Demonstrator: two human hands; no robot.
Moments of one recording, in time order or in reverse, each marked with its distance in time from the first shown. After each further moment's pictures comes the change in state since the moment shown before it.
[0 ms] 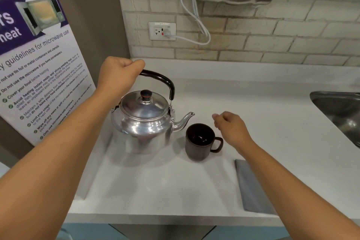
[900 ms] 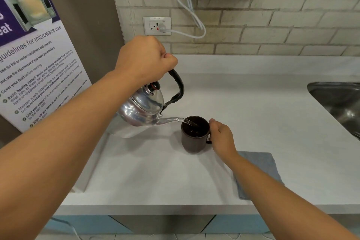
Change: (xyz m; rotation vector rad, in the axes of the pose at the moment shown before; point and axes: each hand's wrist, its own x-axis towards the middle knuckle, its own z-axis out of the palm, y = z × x) left_hand -0.016 0.067 0.029 0.573 -0.129 0.468; right_hand -0.023 0.044 0.037 0.126 0.087 -0.045
